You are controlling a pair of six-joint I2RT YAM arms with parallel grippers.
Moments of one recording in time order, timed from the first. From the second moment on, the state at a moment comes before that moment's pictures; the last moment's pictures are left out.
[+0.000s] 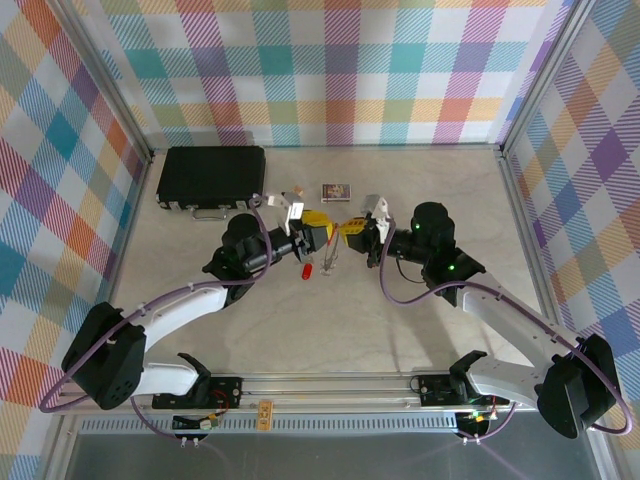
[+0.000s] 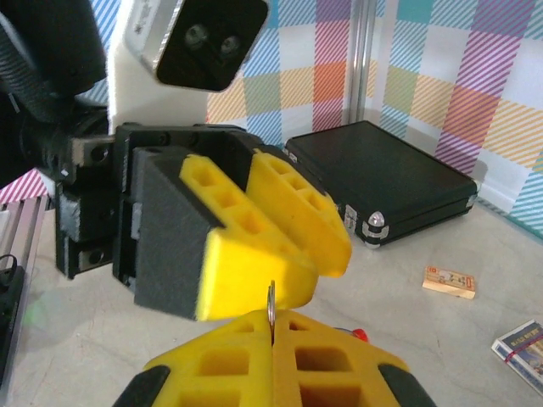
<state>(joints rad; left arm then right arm) -0.63 1.30 0.71 0.58 0.43 -0.34 0.57 1.11 0.79 0.15 -0.59 -0.08</state>
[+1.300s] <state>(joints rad) -0.65 1.28 0.71 0.60 0.45 -0.31 0.53 1.12 0.79 0.19 -0.63 0.02</state>
